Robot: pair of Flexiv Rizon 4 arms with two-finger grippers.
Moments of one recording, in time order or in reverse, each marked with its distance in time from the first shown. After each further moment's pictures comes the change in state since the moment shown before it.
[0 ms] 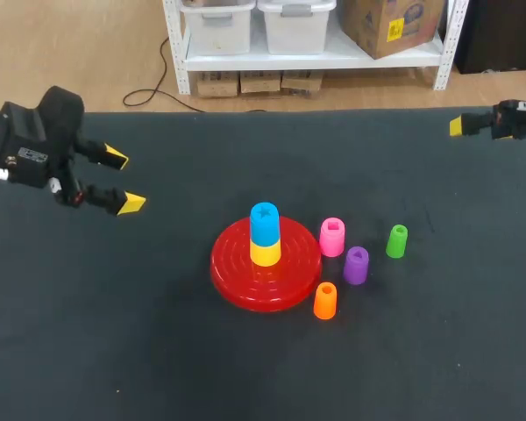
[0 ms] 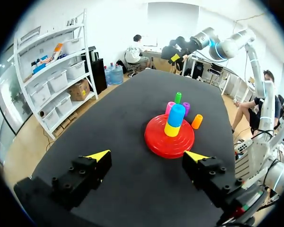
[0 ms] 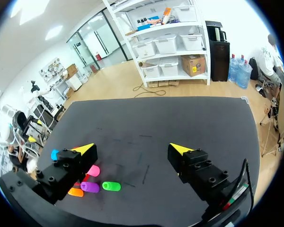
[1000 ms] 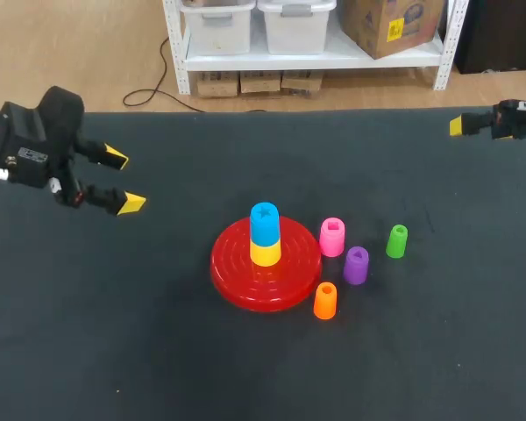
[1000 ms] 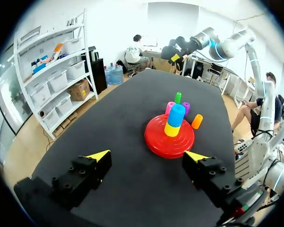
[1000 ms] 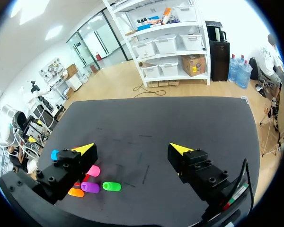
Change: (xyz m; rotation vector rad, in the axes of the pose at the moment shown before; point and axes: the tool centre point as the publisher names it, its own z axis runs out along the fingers) left arm 0.000 0.000 0.000 0.000 0.000 0.000; right arm -0.003 -0.003 -0.002 0.002 -0.012 0.027
